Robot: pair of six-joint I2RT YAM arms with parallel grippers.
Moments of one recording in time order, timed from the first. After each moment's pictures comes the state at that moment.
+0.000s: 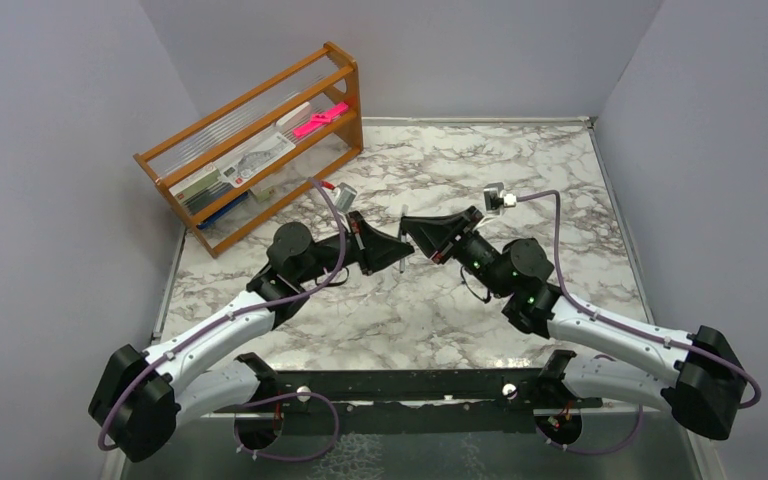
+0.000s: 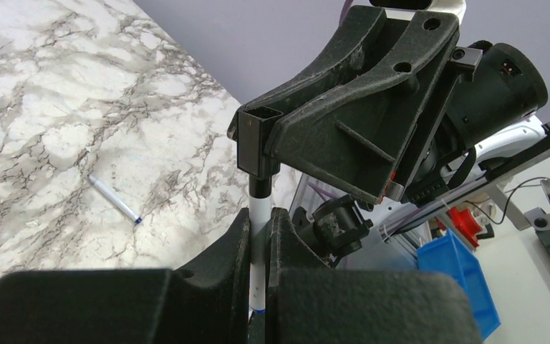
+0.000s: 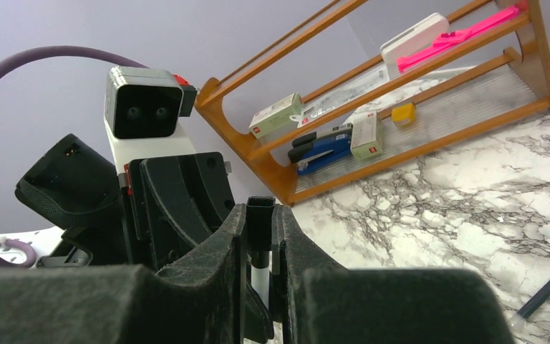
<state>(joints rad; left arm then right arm) -0.68 1.01 0.58 0.55 0.48 -0.77 0.90 1.04 0.59 0.68 0.05 0.60</state>
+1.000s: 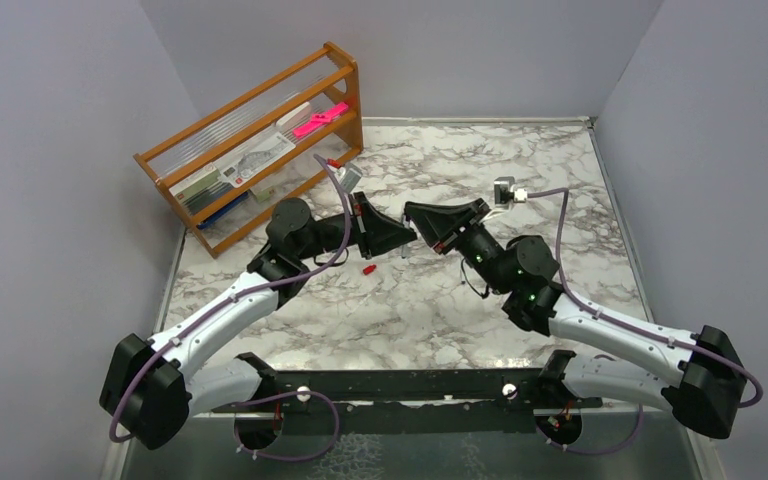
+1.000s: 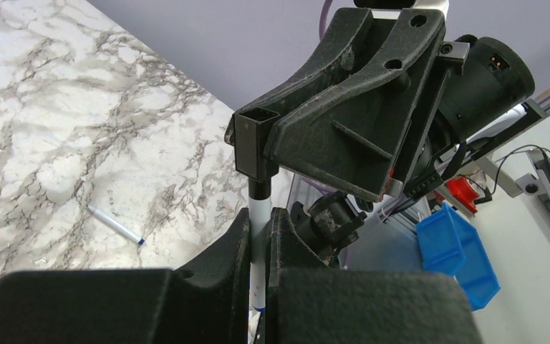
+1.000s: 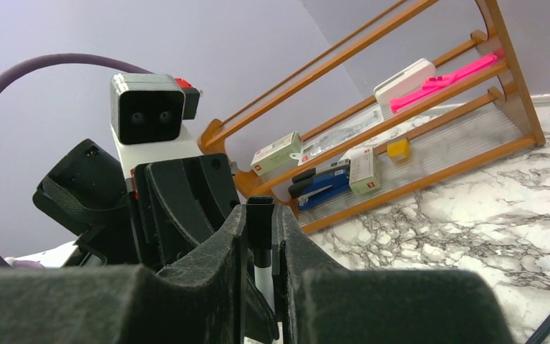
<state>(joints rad) -0.61 1.11 0.75 0.49 0.66 -0.71 0.91 1.04 0.61 0.75 0.14 0.61</state>
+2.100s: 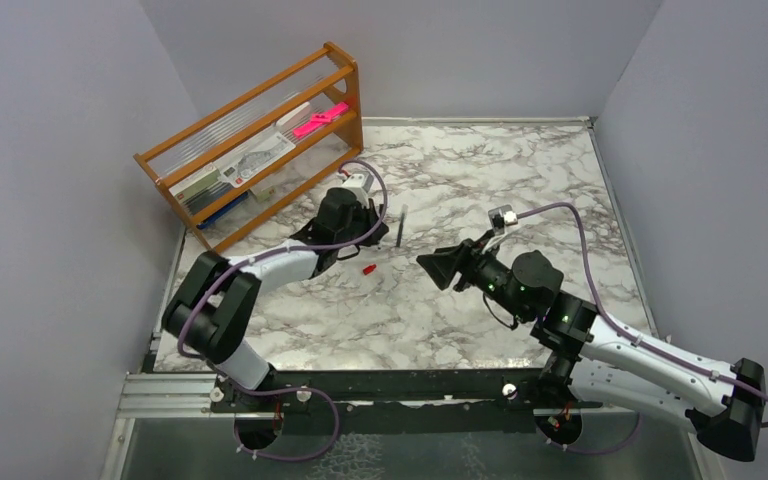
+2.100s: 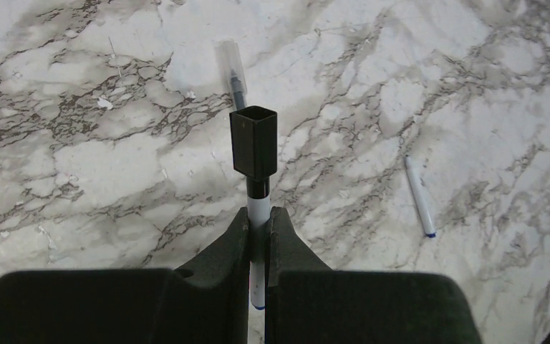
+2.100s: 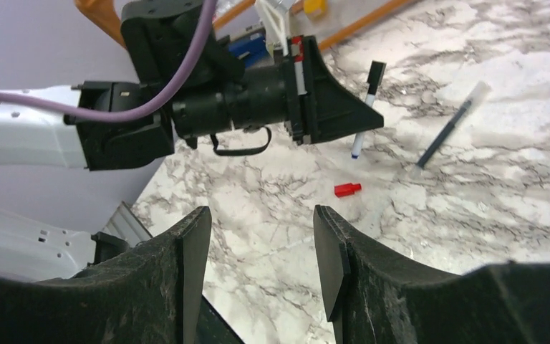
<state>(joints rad) -0.55 1.52 0.77 0.28 0.14 -0.47 0.98 0.78 0.59 0.14 0.22 0.57</state>
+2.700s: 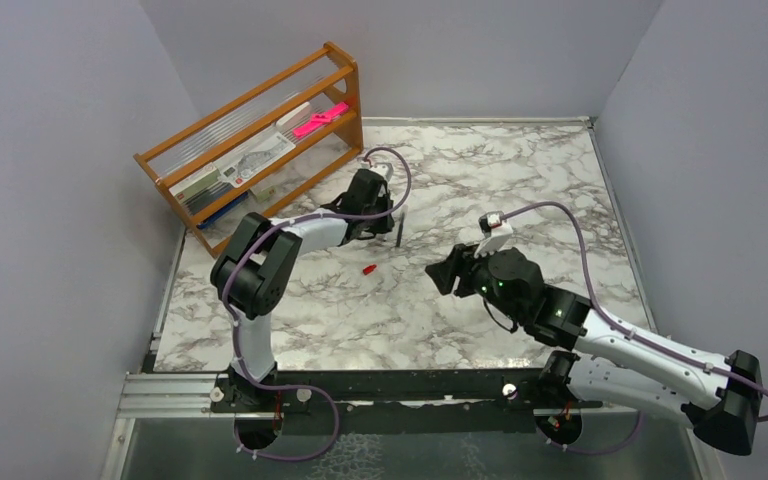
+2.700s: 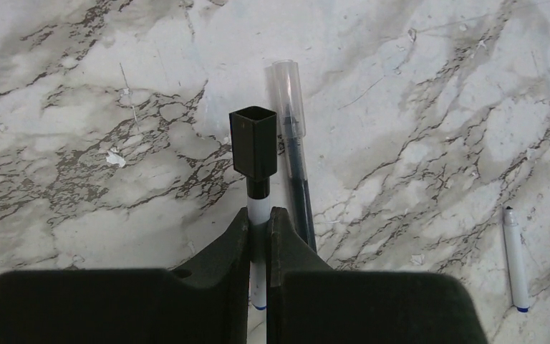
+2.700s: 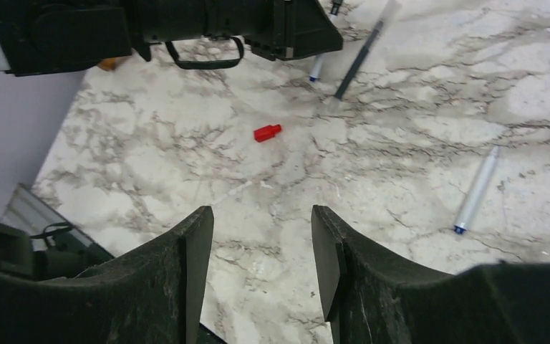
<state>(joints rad) -0.55 1.89 1.14 0.05 0.07 -0.39 0.98 0.82 0.60 -0.10 0.31 0.59</state>
